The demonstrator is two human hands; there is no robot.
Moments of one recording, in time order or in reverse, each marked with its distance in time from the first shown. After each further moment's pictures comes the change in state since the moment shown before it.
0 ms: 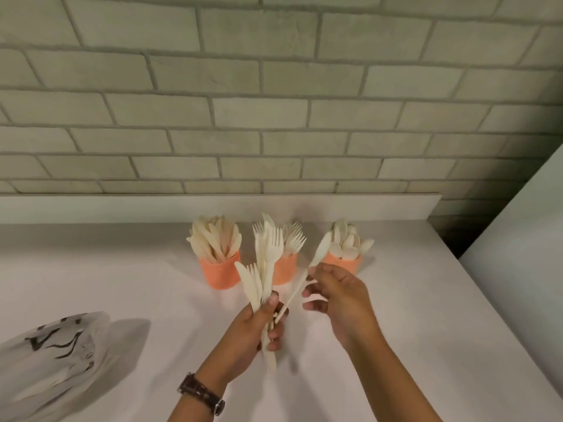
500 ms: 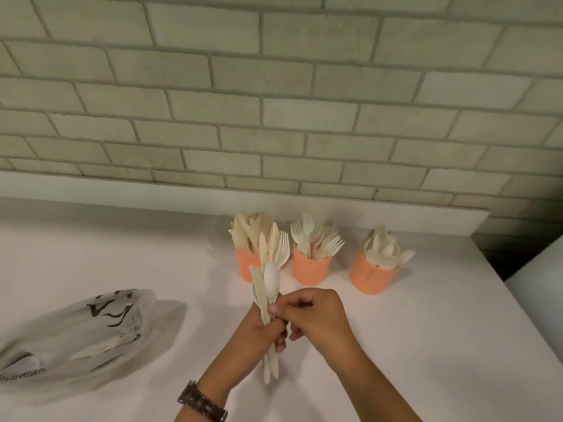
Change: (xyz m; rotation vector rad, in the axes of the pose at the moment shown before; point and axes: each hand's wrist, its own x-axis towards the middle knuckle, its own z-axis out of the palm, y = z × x) left_hand -0.031 0.008 -0.027 0.325 0.140 0.117; right_hand -0.019 0.030 0.061 -0.437 -0.292 0.017
